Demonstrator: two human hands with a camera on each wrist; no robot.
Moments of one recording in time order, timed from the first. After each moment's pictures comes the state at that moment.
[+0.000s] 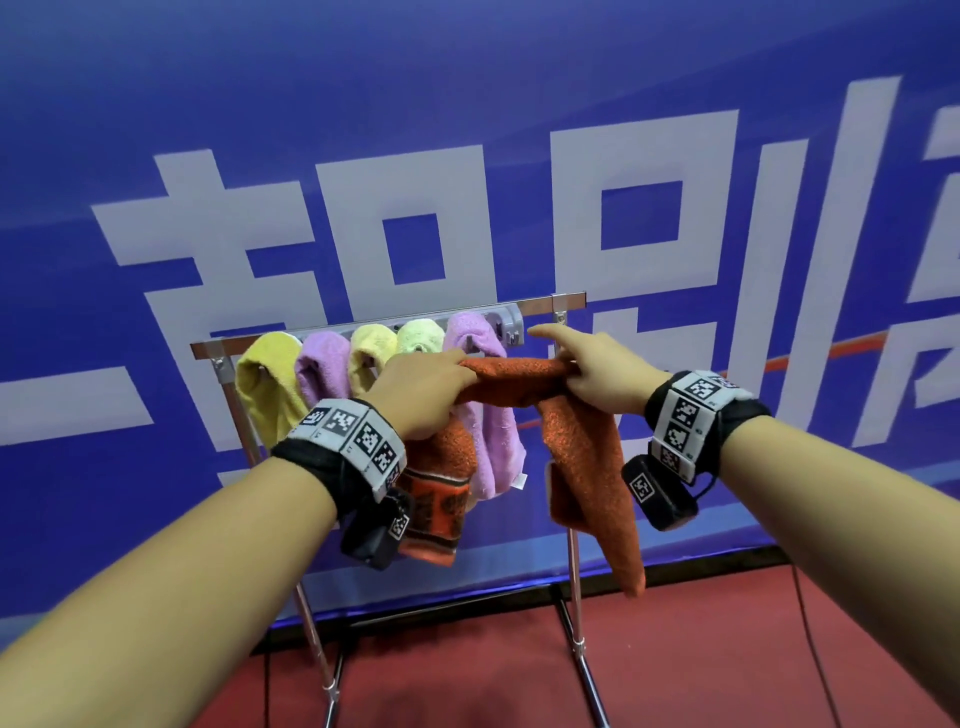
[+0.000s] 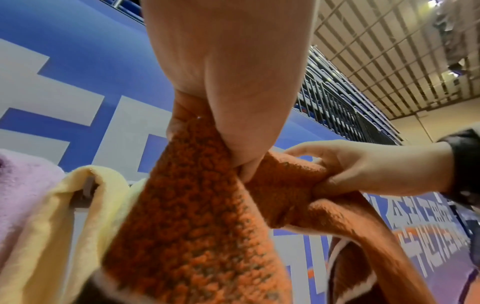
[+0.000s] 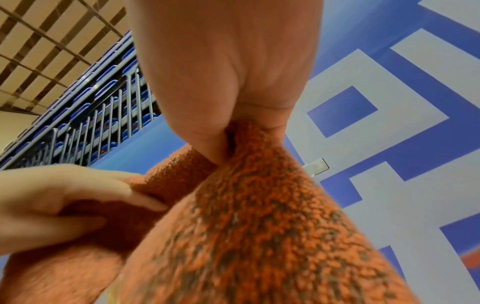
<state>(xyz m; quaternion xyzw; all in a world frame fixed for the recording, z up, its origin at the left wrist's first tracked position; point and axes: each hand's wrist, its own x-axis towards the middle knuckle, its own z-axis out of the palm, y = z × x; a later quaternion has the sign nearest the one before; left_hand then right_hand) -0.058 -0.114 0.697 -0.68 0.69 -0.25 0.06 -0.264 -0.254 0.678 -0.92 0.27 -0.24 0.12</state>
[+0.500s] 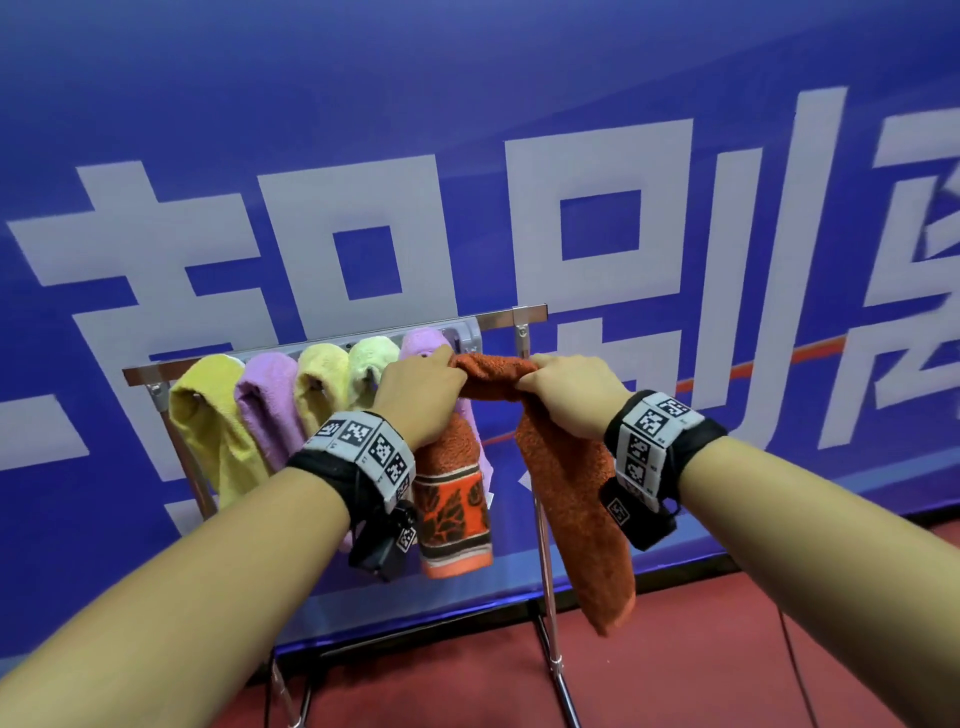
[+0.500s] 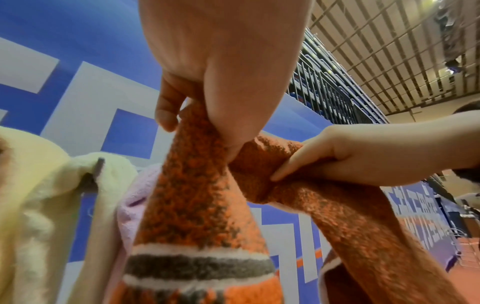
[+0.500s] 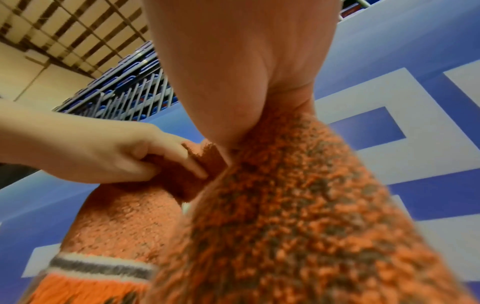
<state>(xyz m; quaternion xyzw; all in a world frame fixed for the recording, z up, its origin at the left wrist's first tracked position) -0.091 -0.179 0.689 -0.72 0.64 -0.29 0.03 -0.273 -0.283 0.666 -0.92 0.29 -0.17 -0.18</state>
